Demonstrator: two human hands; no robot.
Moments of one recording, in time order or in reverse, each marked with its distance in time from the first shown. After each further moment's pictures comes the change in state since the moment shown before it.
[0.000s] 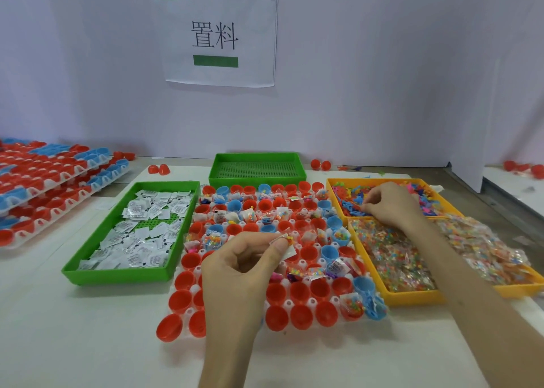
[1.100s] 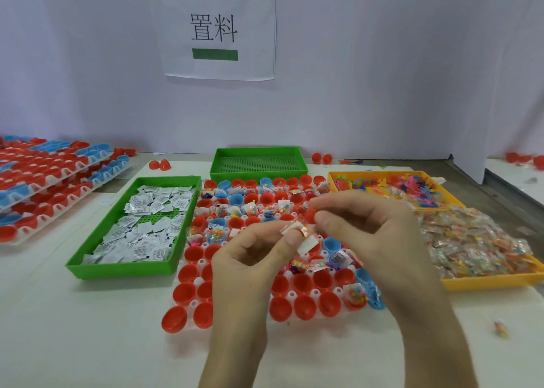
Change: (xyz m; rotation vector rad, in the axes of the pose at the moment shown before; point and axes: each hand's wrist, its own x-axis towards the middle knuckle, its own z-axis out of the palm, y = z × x) left_hand -0.010 0.014 0.005 -0.189 -0.075 -0.140; right_hand -0.181 -0.101 -0.057 1.167 -0.007 -0.348
